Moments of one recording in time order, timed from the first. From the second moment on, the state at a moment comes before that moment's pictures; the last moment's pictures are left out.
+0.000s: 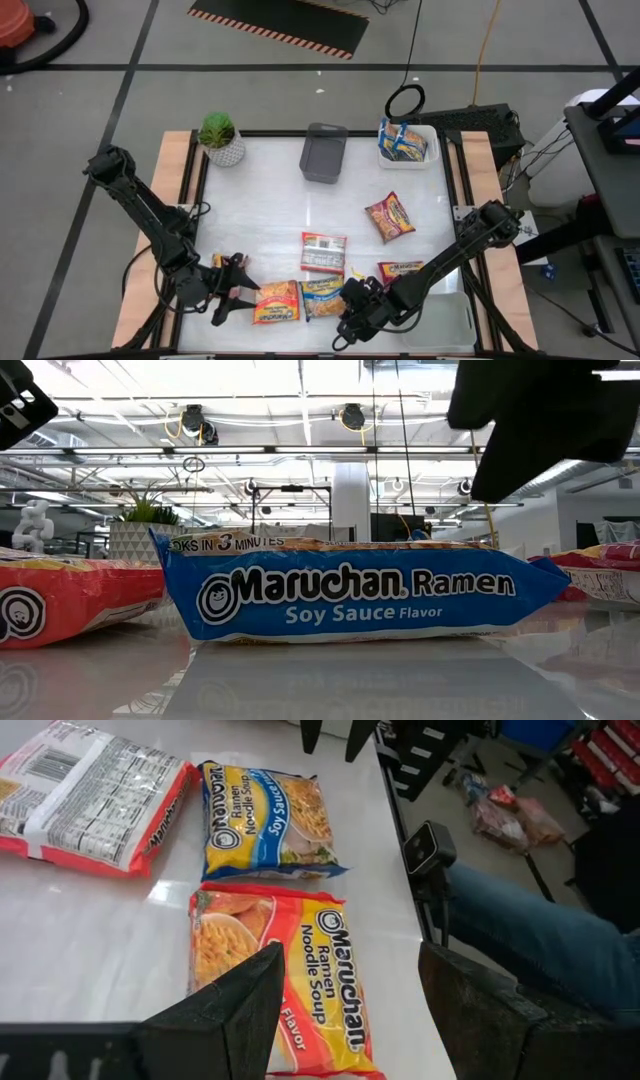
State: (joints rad) left arm -0.91 1.22 0.59 0.03 -0.47 -0.77; right arm 0.64 1.91 1.37 -0.48 0.23 1.28
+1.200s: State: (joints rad) left arm -1.03 1.39 0.59 0.13 -0.45 -0.92; right arm 0.70 2.00 1.36 -0.47 0.26 1.20
